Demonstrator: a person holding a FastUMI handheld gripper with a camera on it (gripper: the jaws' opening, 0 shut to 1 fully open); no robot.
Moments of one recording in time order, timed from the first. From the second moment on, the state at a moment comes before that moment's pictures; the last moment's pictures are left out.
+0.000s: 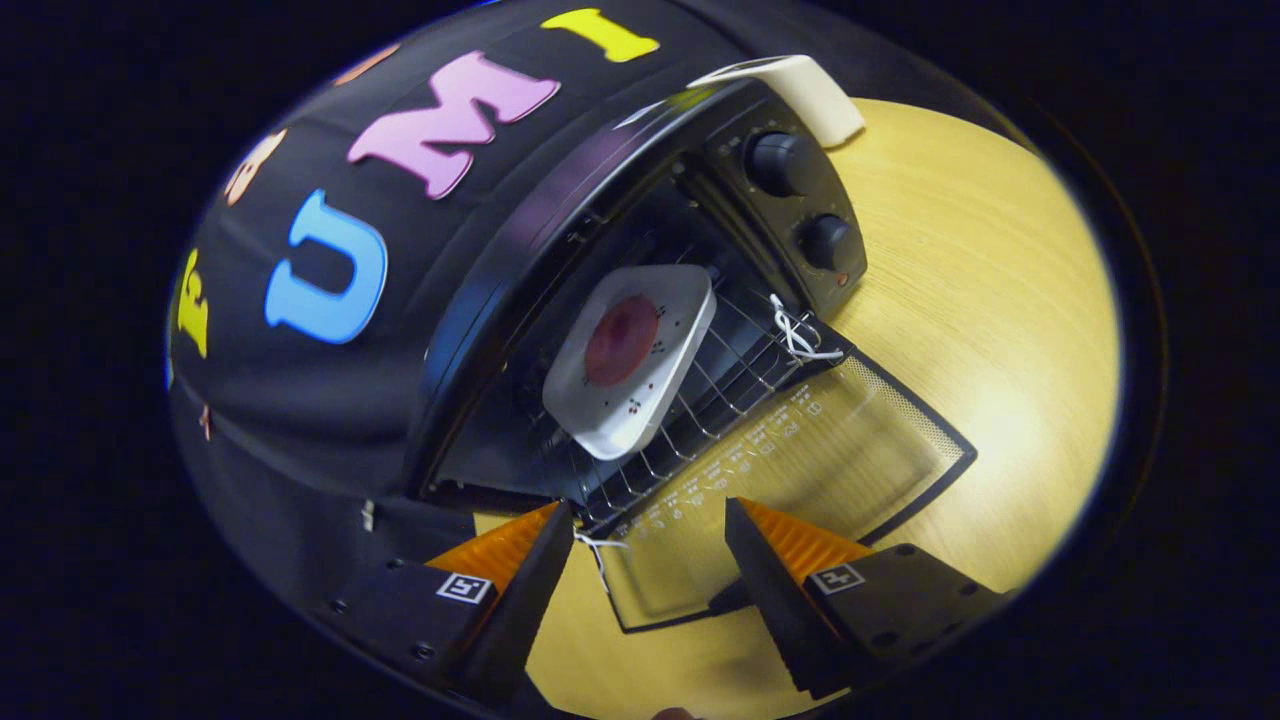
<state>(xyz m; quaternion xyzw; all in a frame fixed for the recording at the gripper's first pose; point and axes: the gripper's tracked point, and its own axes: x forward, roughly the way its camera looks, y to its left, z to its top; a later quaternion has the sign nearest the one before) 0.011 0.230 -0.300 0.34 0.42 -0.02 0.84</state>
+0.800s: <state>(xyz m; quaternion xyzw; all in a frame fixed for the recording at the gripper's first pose) -0.085 0.186 -0.322 0.03 0.47 0.06 0.88</state>
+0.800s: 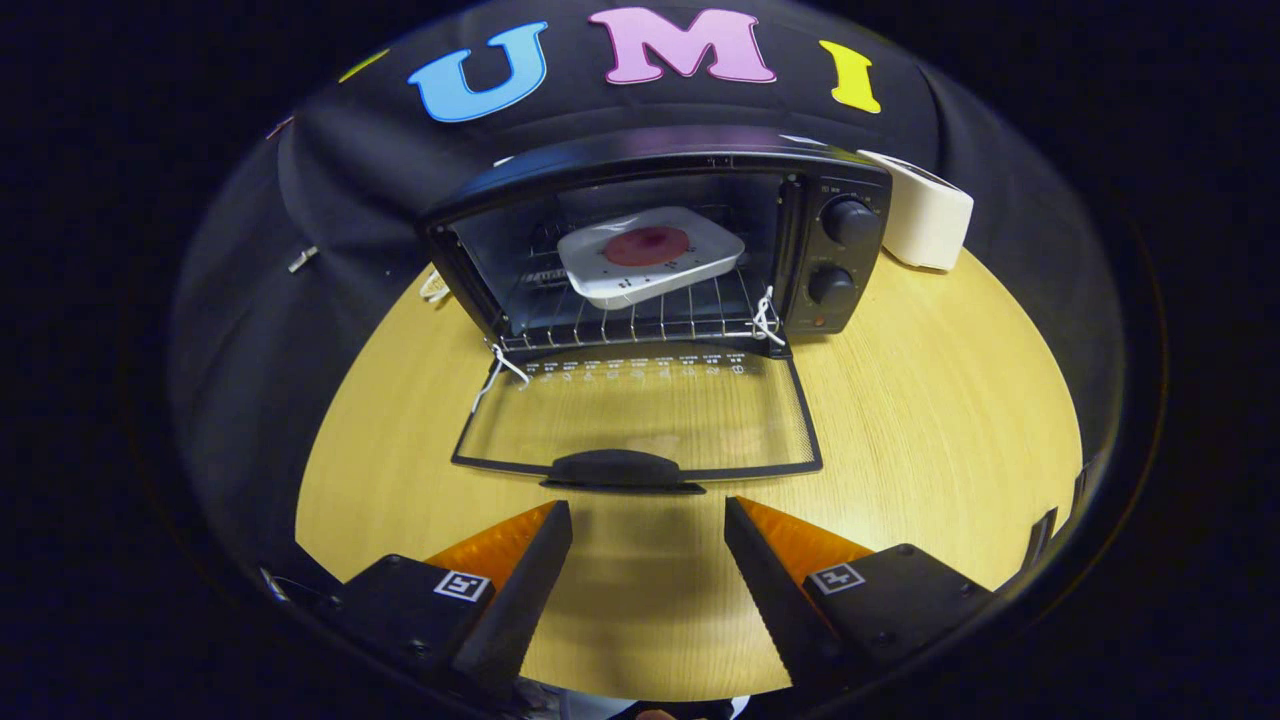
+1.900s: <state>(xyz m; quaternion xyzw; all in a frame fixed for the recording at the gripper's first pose) -0.063 0.191 -0.374 -0.06 0.47 0.05 0.88</state>
